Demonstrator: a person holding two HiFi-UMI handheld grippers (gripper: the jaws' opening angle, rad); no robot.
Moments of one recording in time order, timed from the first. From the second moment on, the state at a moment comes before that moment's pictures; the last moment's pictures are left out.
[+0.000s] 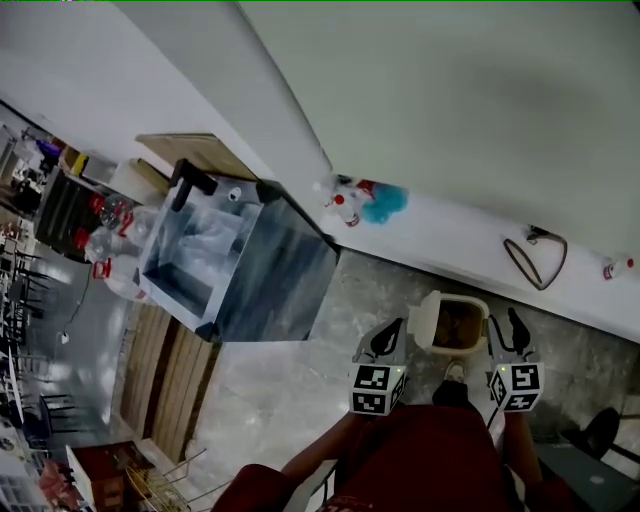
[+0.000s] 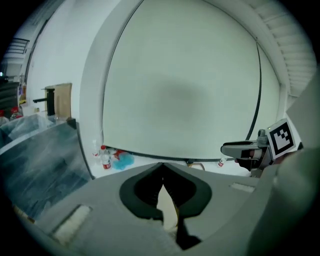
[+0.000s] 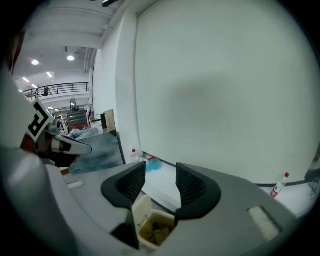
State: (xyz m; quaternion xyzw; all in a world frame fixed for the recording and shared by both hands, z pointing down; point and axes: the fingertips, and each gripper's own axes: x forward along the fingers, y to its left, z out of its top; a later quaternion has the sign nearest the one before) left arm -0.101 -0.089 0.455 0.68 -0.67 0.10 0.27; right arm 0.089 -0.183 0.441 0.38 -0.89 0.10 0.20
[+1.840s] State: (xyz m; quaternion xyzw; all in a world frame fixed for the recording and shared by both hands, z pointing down) left arm -0.078 -0.112 0.251 0.70 -0.71 -0.01 -0.06; right arm 0.094 -0.166 0.248 0.42 -0.90 -0.09 0.02
